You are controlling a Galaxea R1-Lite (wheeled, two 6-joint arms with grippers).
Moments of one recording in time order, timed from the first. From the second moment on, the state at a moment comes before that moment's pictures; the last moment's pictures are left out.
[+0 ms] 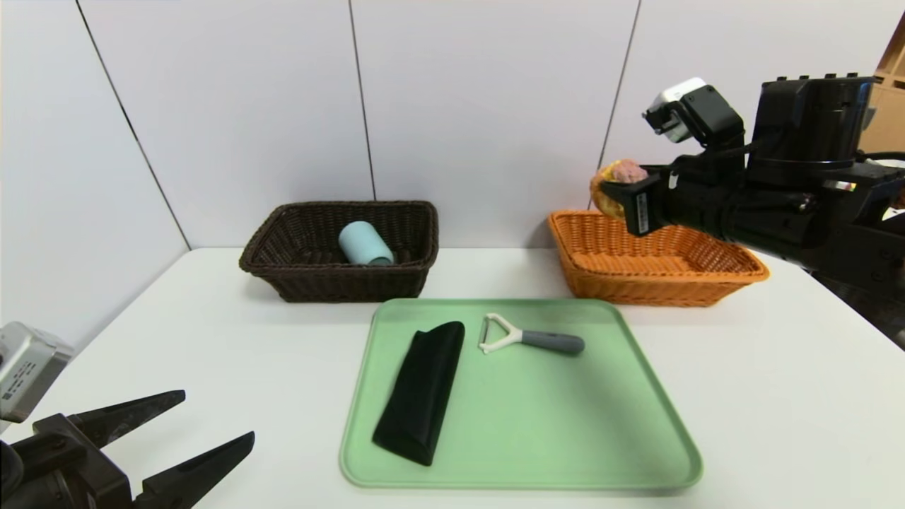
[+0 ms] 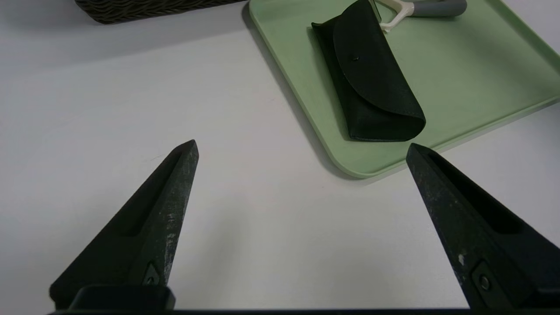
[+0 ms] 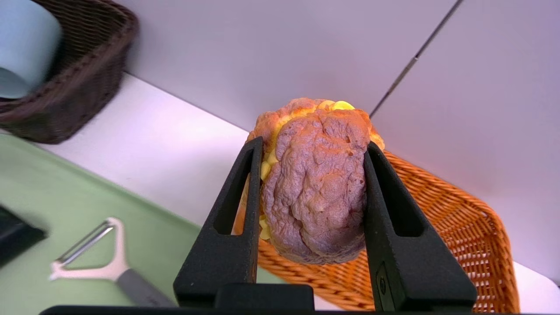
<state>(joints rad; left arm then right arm) -0.43 0.89 -0.34 -0.24 -0.07 -0.14 0.36 1.67 -1.11 -0.41 -0.12 -0.30</state>
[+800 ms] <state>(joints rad) -0.43 0.89 -0.33 -0.24 -0.07 -0.14 0.14 1.95 -1.44 -0.30 -0.08 -0.29</state>
